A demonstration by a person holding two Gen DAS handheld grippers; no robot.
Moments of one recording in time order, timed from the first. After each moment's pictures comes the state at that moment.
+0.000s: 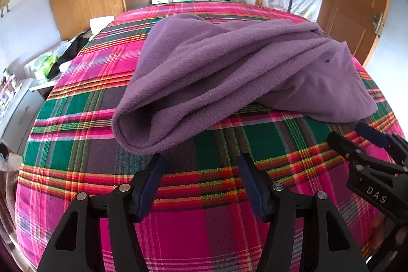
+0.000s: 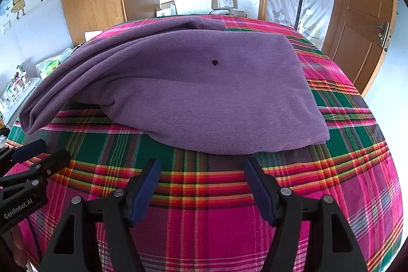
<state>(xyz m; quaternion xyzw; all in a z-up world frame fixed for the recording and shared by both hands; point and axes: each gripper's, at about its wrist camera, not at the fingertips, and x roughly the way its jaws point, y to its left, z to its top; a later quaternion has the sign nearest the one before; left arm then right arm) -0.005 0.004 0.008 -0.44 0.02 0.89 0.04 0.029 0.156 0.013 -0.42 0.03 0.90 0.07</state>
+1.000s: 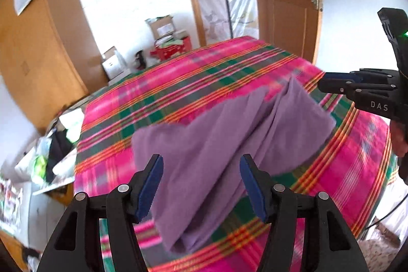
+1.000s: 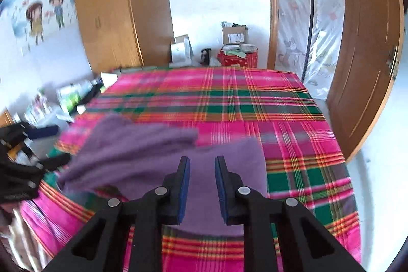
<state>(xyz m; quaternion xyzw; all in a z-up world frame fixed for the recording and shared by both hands) -0.048 0.031 0.127 -0.36 0.17 0.90 0.20 0.001 0.229 0.129 -0.35 0.05 0.94 0.00</state>
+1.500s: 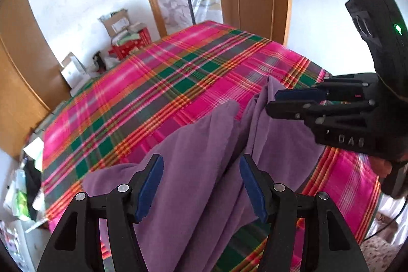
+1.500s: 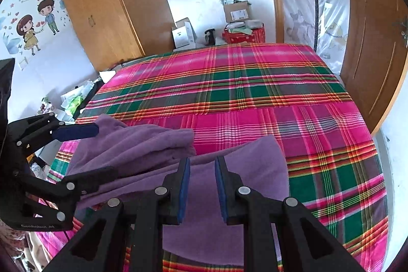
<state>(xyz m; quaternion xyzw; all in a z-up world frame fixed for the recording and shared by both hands) -0.116 0.102 0.100 -0.40 0.21 0.84 0.30 -0.046 0.244 0.086 -0.40 0.10 0.91 -0.02</state>
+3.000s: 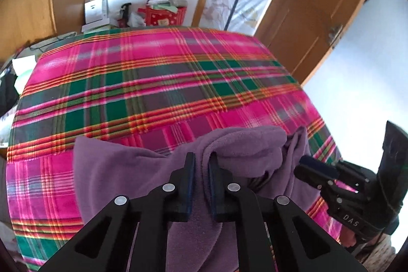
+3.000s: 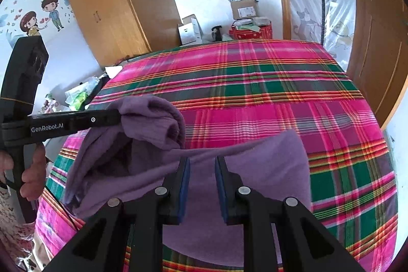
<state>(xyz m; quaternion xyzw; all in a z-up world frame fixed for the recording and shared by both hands) -0.183 0.016 0.096 -0.47 -0.02 0.84 0.26 -0.049 0.219 0.084 -0.40 0.11 0.91 -0.05</state>
